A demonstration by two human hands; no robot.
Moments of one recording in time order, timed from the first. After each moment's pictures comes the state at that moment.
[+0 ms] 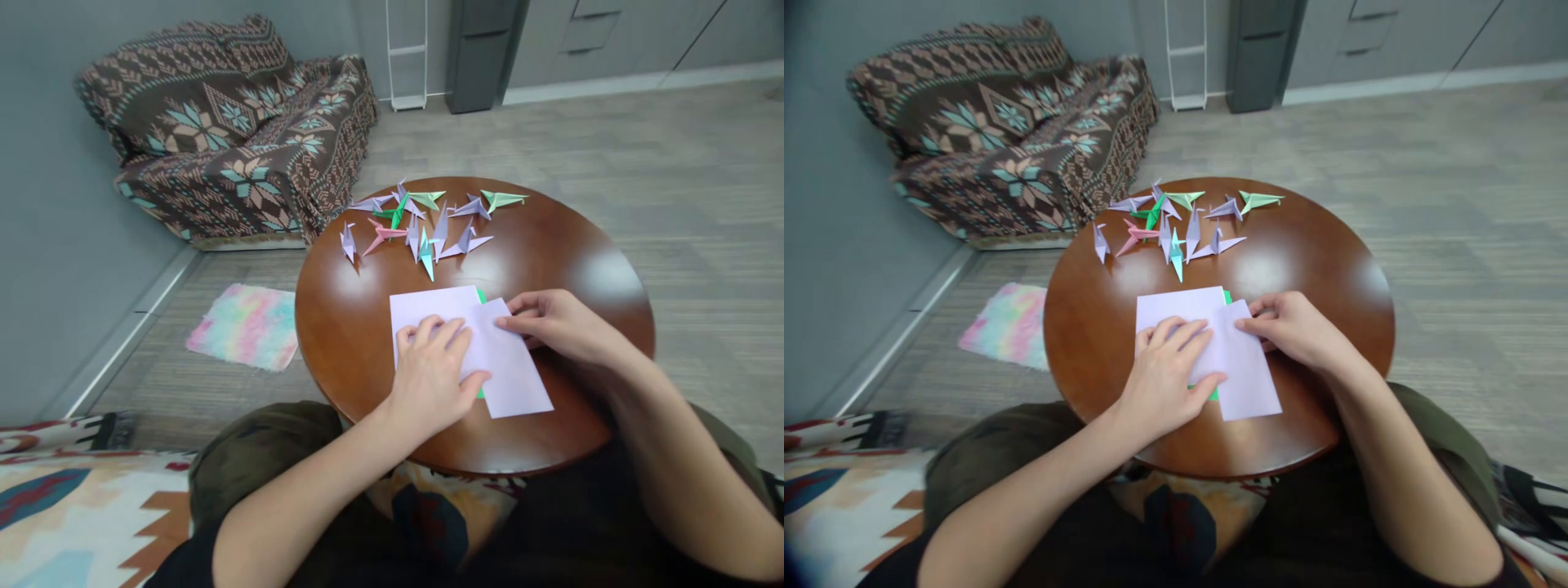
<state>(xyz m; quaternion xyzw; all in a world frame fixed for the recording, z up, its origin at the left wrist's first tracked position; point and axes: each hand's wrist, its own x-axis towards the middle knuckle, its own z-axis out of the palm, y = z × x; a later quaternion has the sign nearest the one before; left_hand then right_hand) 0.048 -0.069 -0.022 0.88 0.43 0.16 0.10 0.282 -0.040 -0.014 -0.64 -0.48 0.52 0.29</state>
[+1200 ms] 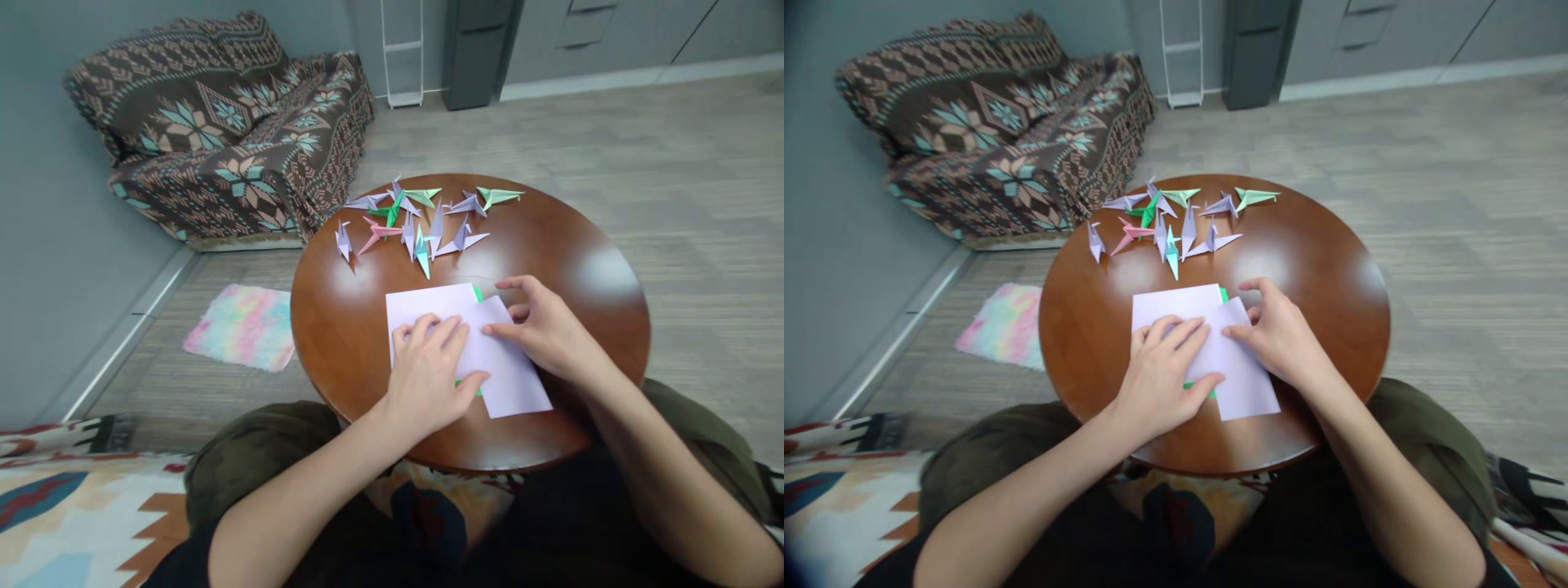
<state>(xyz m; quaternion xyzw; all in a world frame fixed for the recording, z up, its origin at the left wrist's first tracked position) 0.048 -0.071 -0.025 0.89 0.43 0.16 0.09 0.265 -0.051 -0.025 -0.68 -0.57 0.34 0.30</state>
